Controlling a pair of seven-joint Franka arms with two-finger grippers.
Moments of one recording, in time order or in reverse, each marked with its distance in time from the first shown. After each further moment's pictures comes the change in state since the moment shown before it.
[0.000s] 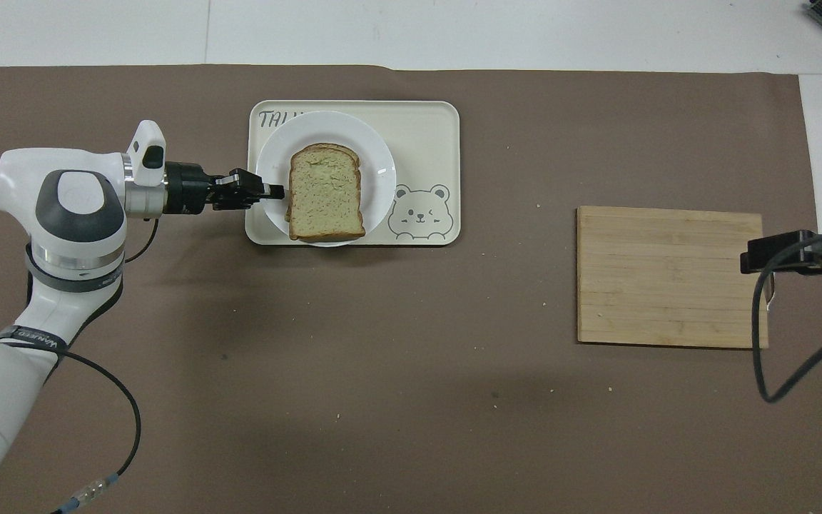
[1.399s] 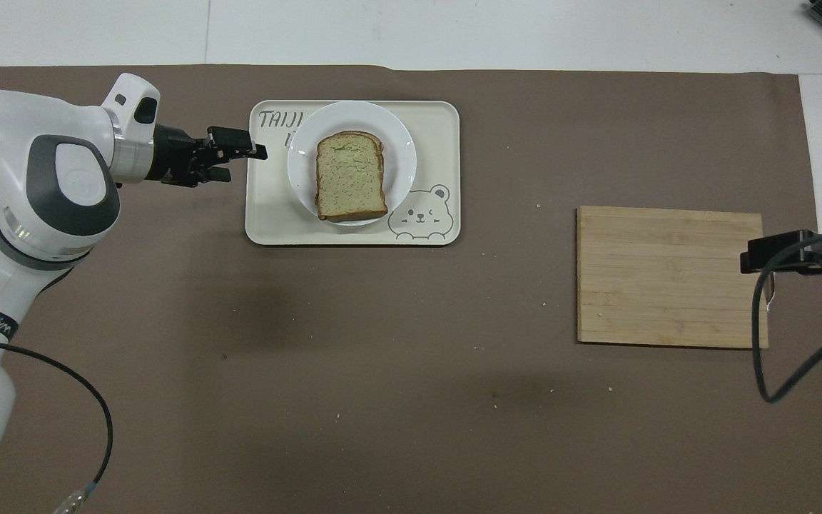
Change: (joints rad) left arm 0.000 -0.076 -0.037 0.104 0.495 0.109 -0.451; right arm 0.000 0.000 0.000 0.000 0.000 0.000 0.000
